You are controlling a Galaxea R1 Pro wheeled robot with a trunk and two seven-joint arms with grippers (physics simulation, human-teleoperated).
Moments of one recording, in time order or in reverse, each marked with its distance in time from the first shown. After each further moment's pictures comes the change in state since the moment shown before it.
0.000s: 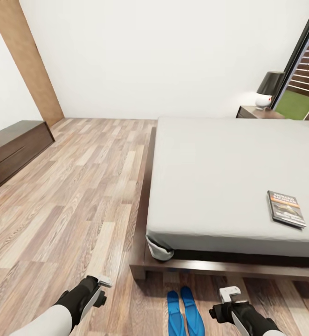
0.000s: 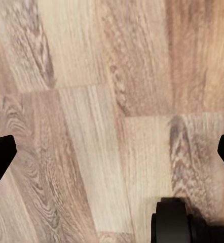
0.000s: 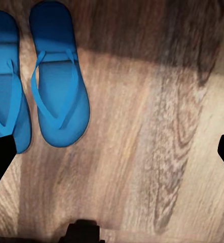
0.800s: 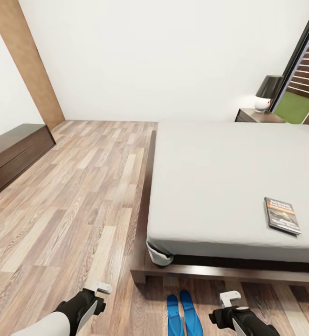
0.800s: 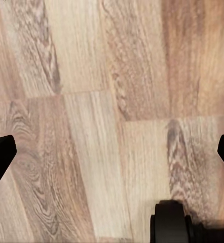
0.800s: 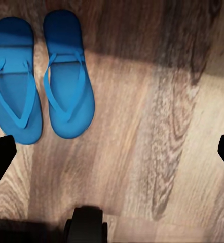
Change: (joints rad) left arm 0.001 0.000 0.002 0.143 0.006 -0.220 -0.001; right arm 0.023 0.002 0.001 0.013 -0.002 -0.047 0.001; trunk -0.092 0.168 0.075
